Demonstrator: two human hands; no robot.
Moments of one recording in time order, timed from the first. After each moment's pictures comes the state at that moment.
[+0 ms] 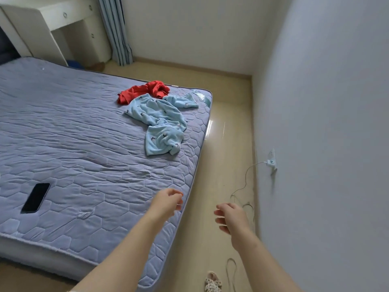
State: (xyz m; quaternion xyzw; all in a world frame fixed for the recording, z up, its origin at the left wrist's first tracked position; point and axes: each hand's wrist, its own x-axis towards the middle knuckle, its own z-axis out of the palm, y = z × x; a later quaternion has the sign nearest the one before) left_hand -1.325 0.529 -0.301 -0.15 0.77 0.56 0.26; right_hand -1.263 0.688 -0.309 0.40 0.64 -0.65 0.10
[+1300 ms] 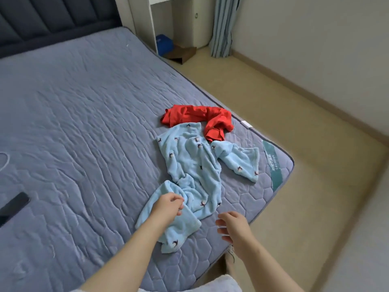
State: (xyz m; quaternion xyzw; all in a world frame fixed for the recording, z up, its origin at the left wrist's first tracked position) left_hand -1.920 0.612 -0.370 -0.43 0.68 0.59 0.13; right_hand -1.963 0.792 -0.371 0.20 0.73 -0.53 0.38
